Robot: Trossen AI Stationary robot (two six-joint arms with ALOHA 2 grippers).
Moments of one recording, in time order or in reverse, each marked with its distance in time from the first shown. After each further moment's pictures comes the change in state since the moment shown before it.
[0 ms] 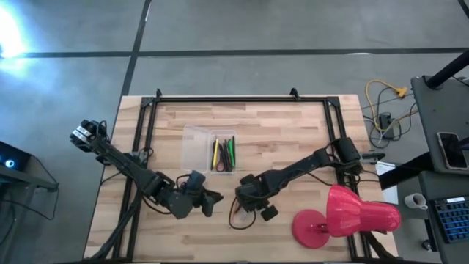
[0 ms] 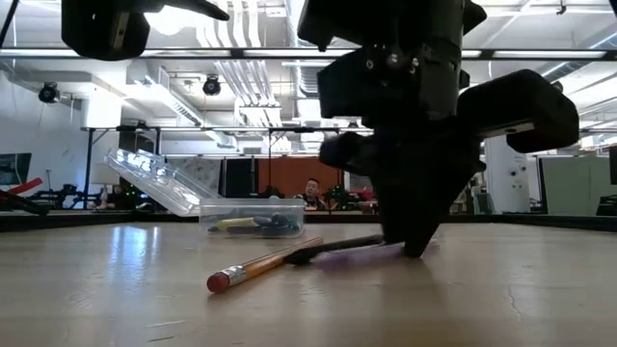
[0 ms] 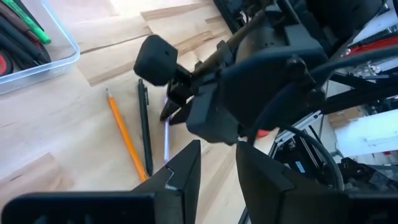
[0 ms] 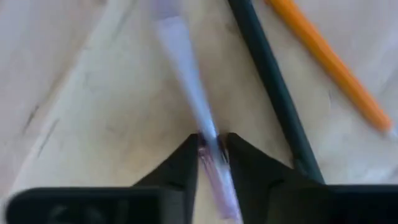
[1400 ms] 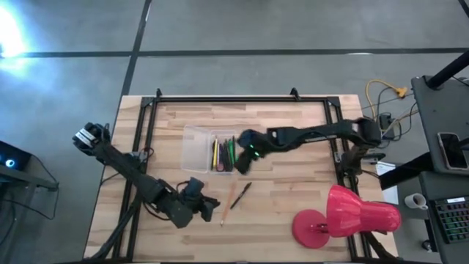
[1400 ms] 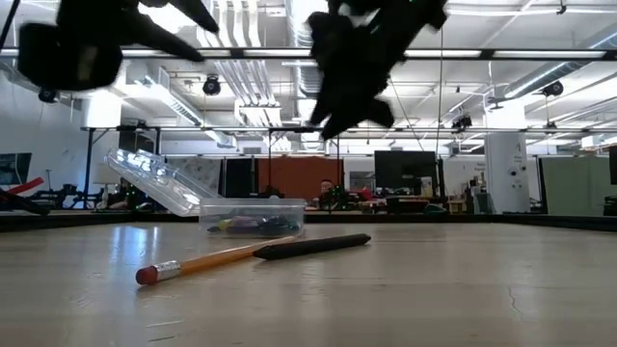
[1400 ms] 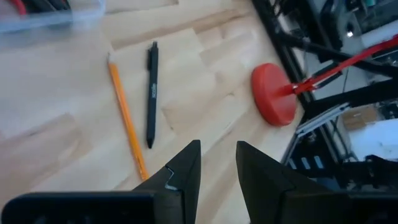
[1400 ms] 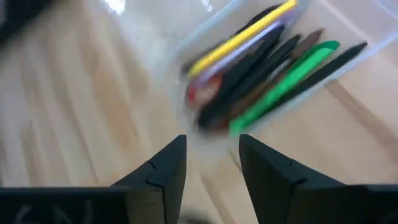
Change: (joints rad) left arm -0.046 0.073 -0.034 -0.006 -0.013 -0.141; right arm -0.311 -0.343 -0.099 0.266 0.040 0.825
